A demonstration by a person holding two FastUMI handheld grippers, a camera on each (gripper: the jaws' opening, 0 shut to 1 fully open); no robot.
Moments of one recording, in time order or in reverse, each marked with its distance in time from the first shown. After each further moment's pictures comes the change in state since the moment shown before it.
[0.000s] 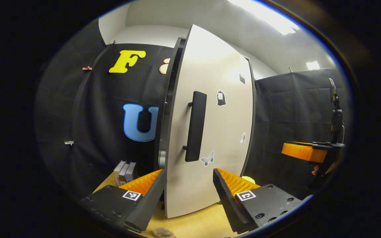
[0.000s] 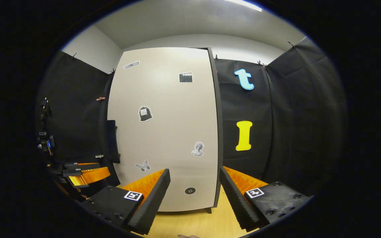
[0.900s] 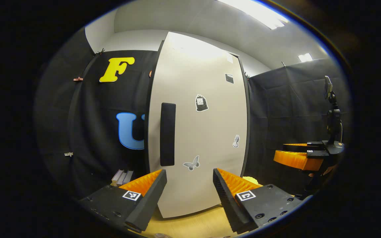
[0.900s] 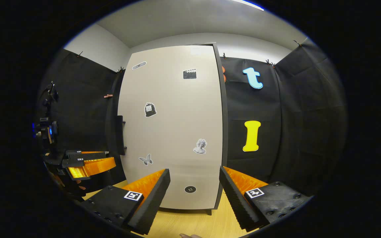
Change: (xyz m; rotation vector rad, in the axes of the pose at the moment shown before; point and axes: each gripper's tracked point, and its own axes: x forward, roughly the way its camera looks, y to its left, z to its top) left arm 0.021 -0.033 0.018 0.103 -0.028 -0.015; right arm 0.012 -0.008 -0.010 -0.011 0.016 0.057
